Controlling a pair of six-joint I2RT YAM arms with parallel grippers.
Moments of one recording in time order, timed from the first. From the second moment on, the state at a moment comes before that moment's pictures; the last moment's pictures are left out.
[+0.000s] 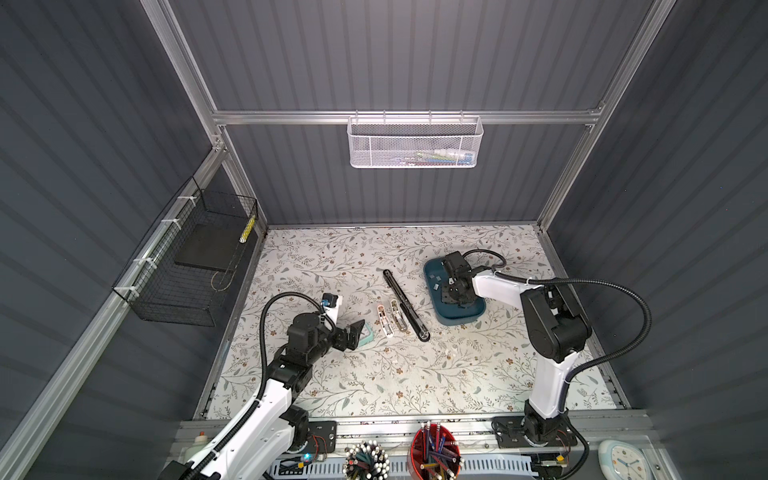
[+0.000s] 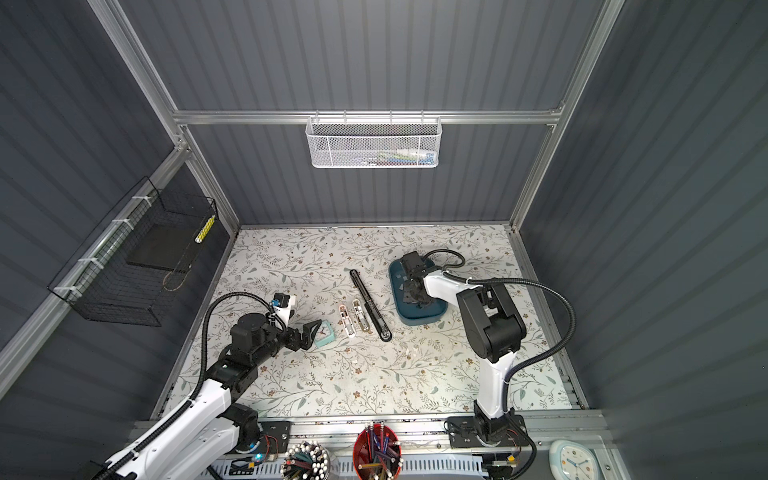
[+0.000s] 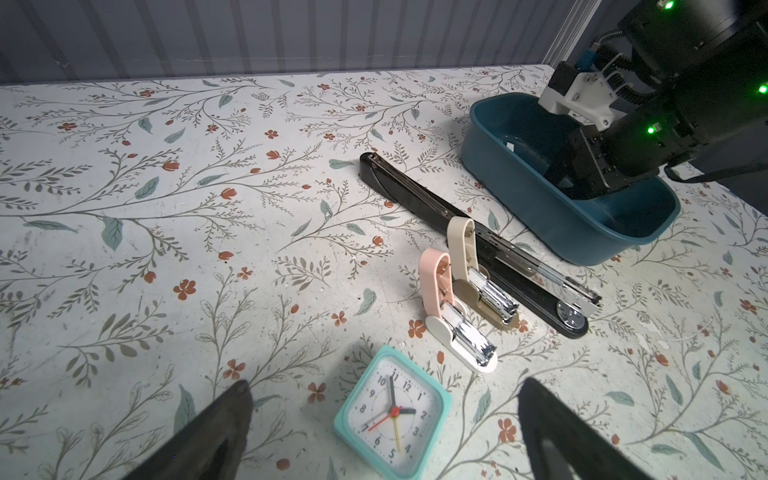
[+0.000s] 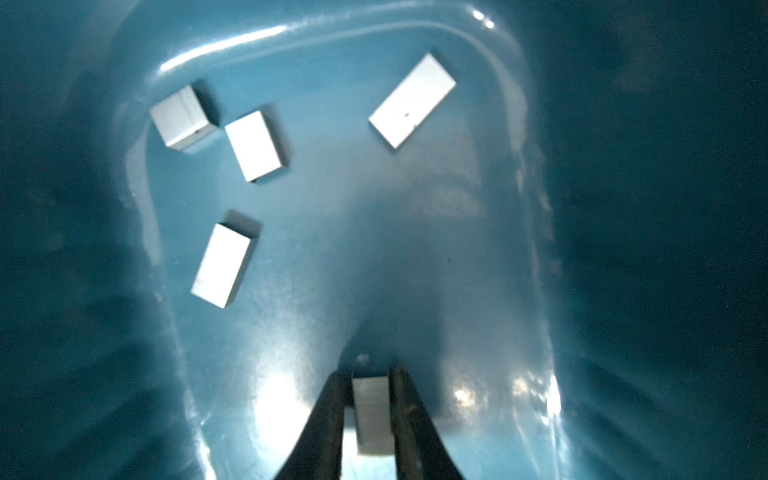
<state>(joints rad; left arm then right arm) -0.37 0.78 0.31 0.03 0.18 -0.08 0.44 1.94 1.24 -0.48 0.16 0.42</state>
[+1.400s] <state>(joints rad) -0.37 0.77 0.37 -0.12 -0.02 -0.30 0.64 1.57 1.11 -0.35 0.11 0.30</state>
